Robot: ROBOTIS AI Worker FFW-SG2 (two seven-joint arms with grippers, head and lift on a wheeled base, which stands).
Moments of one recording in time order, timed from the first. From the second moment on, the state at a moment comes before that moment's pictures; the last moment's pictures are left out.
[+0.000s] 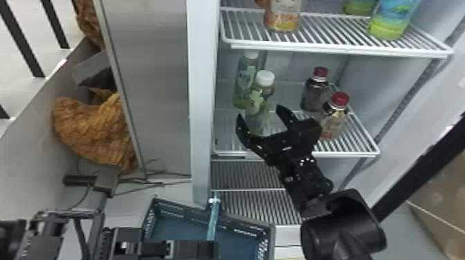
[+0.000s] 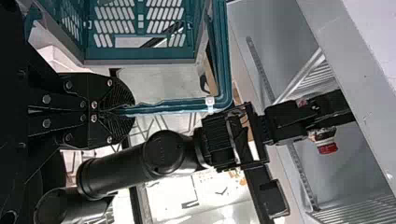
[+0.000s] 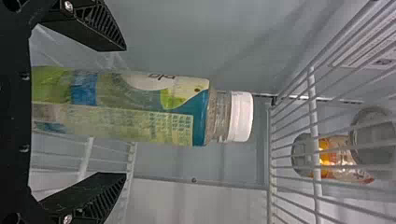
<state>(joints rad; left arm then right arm) 0.06 0.29 0.06 -1.93 1.19 1.57 -0.41 -0.04 -0.11 0.18 -1.54 -0.04 -0.07 0.12</state>
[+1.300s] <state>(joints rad) 0.05 0.29 0.06 -1.93 1.20 1.57 -0.41 -0.08 -0.11 0.21 -1.53 -0.08 -0.09 0.09</state>
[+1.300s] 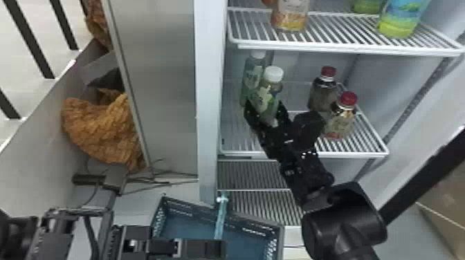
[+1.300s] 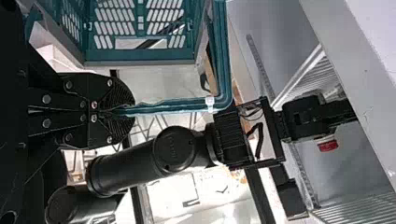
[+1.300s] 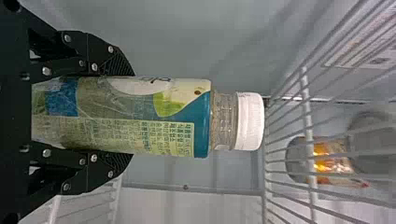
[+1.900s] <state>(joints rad) 0.05 0.29 0.06 -1.93 1.20 1.57 -0.41 0.11 -0.14 0.19 -1.81 -0.12 -0.01 0.16</state>
